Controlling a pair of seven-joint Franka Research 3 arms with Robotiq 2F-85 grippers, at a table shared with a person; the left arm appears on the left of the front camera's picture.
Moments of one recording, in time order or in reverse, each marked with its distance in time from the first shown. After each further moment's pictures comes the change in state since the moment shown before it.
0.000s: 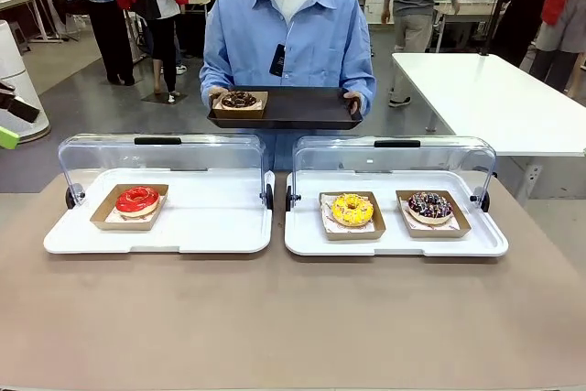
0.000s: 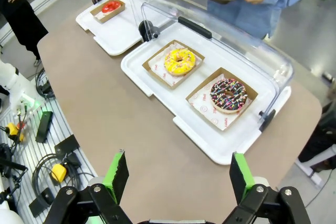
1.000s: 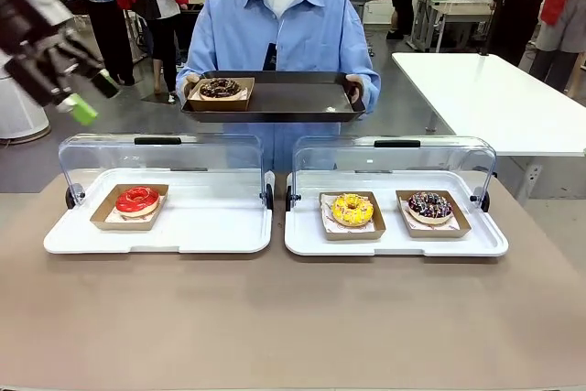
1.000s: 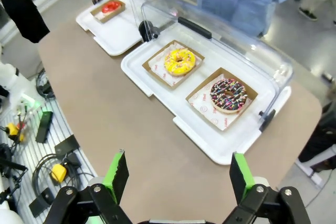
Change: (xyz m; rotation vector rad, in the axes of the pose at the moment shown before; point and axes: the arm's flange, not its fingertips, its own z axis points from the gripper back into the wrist) left arm 0.118 0.001 -0.062 -0.100 0.197 -0.169; right arm 0.000 0.000 0.000 0.000 -0.001 -0.001
